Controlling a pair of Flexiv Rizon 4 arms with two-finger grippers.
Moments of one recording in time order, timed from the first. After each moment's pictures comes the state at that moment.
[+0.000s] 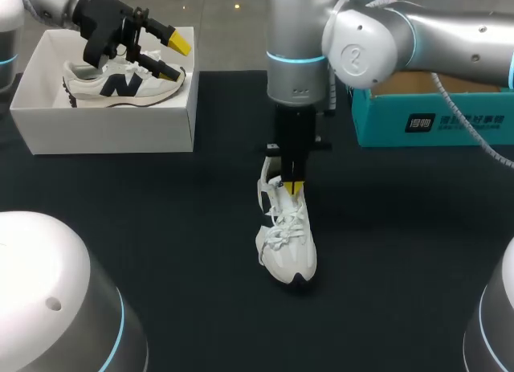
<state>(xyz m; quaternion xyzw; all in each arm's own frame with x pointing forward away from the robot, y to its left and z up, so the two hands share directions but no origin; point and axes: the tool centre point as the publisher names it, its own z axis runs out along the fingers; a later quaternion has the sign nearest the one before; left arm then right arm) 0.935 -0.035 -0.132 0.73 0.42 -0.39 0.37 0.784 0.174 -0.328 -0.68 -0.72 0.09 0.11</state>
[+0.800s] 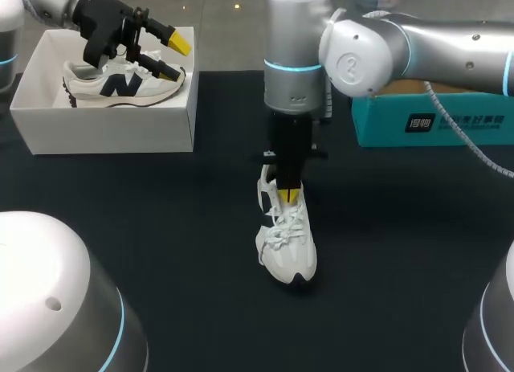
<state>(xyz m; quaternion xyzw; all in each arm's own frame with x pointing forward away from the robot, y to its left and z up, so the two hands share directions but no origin) 0.935 -0.036 -0.132 0.73 0.42 -0.39 0.37 0.781 0.181 -0.344 -0.66 -0.73 0.09 0.12</state>
